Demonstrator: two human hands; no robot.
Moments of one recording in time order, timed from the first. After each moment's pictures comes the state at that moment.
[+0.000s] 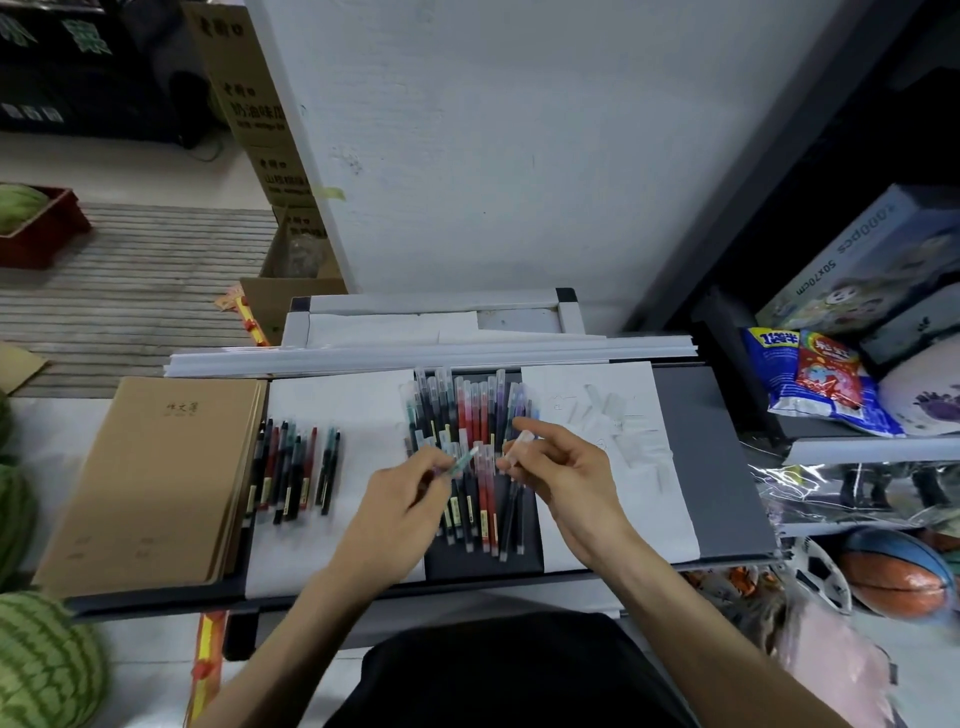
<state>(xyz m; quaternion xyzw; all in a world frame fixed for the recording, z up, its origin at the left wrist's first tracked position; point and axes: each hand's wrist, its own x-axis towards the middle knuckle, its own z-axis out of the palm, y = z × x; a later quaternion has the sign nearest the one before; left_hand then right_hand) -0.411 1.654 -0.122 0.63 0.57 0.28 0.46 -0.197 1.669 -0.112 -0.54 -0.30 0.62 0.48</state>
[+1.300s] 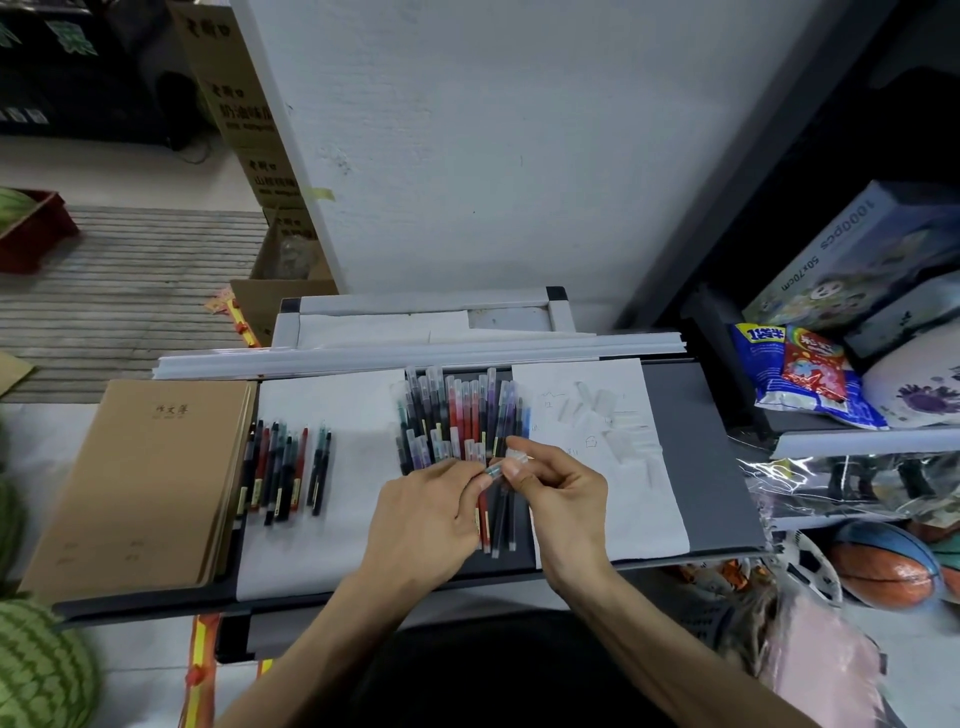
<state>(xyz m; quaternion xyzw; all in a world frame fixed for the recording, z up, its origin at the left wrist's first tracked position) -0.371 1.645 -0.102 0.75 0.58 0.24 0.20 -0.214 1.641 -0.106 -0.57 -0.28 0.55 0.55</state>
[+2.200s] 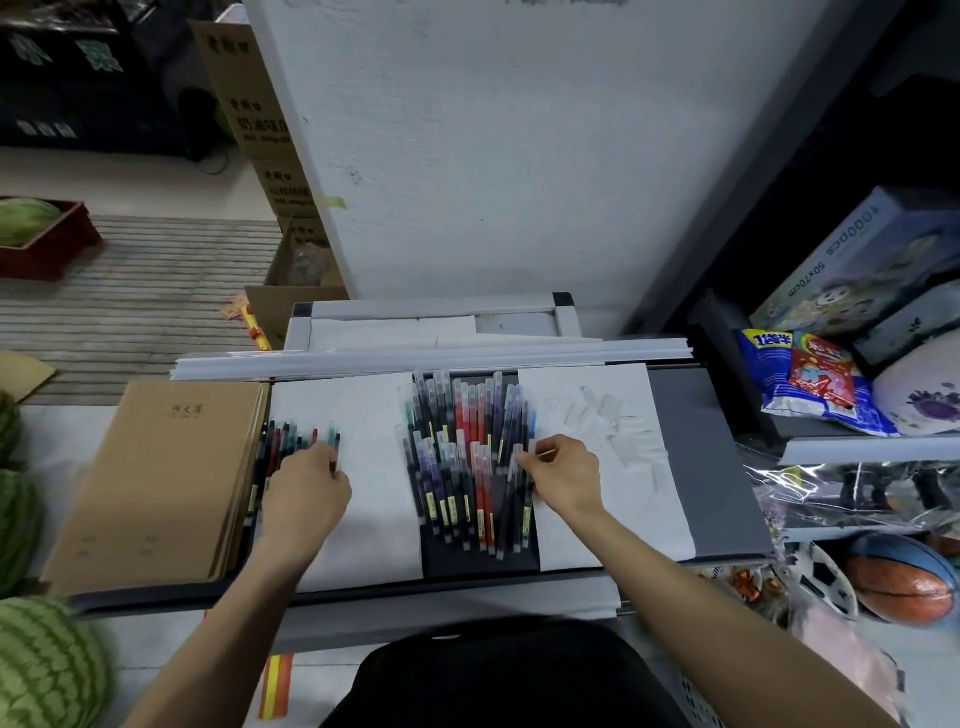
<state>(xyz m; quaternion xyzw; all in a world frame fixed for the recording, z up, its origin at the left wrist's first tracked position) -0.487 1.686 -0.160 0.56 0.80 0.06 0.20 -0.173 1.707 -0.194 -0.77 -0.45 0.39 0.22</state>
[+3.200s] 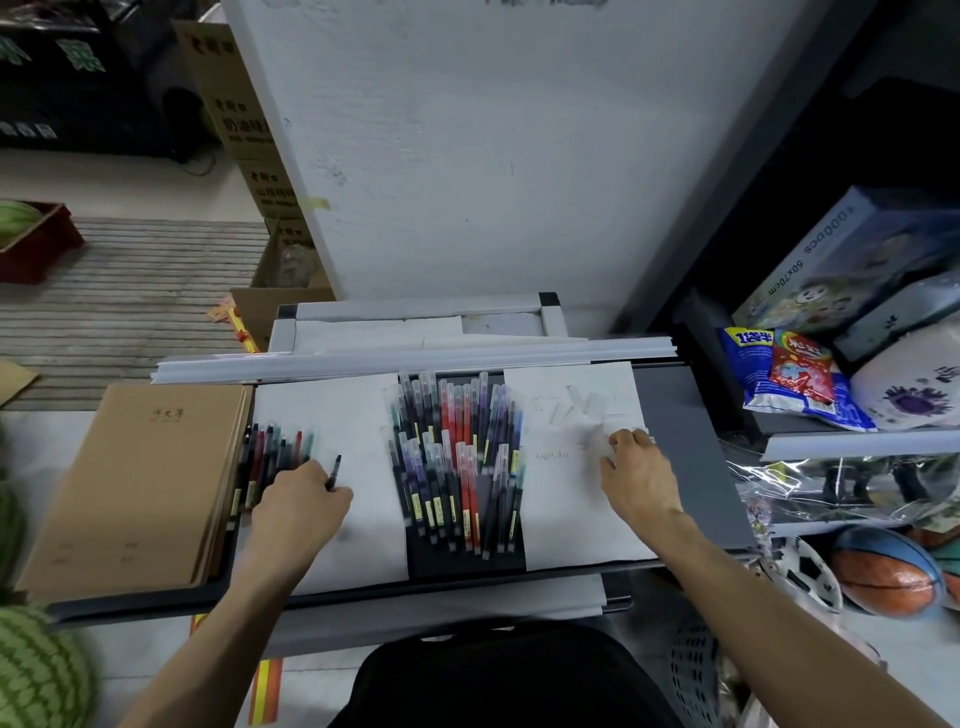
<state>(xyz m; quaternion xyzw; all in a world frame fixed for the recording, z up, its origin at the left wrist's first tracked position) -0.480 1.676 -0.167 0.56 0.80 0.02 0.22 -0.068 1.697 -0.188 -0.79 -0.60 0.13 0.01</state>
